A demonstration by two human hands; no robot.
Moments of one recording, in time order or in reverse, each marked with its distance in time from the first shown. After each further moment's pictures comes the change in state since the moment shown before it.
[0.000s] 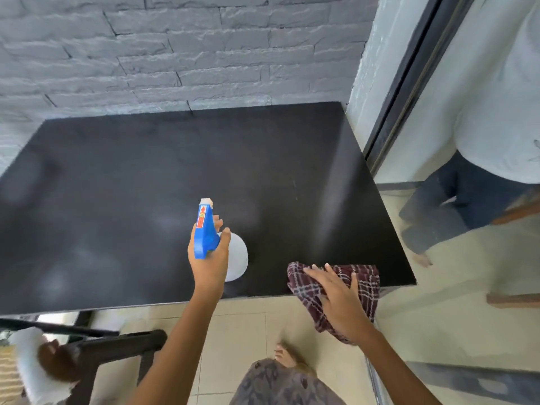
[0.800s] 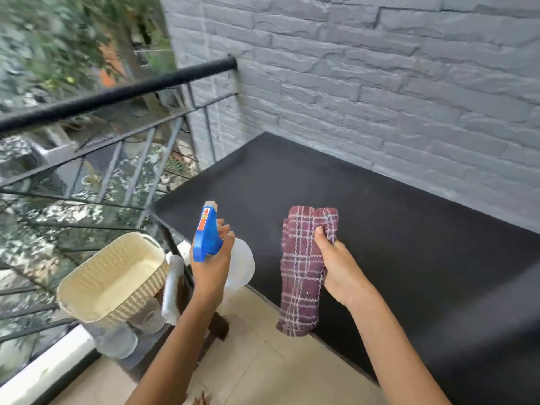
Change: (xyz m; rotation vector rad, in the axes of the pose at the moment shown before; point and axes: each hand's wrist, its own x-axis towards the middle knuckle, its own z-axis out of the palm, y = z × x) left_hand 0.016 0.019 -0.243 -0.250 0.591 0.055; right_hand 0.069 -0.324 -0.054 1.166 -0.618 0.016
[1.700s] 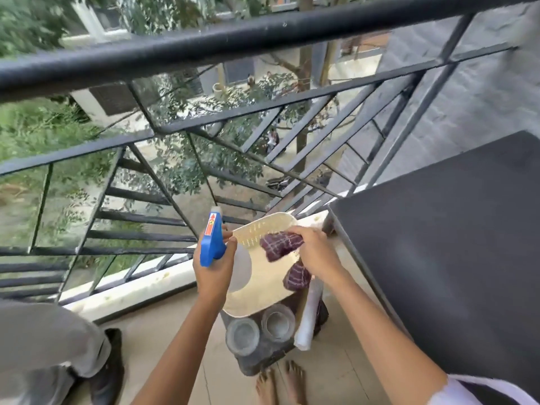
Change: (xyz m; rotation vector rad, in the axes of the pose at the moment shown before) left_hand 0.242 -0.119 -0.336 0.125 0.585 -0.220; right_hand 0.262 0.154 0.440 -1.282 -0.461 -0.410
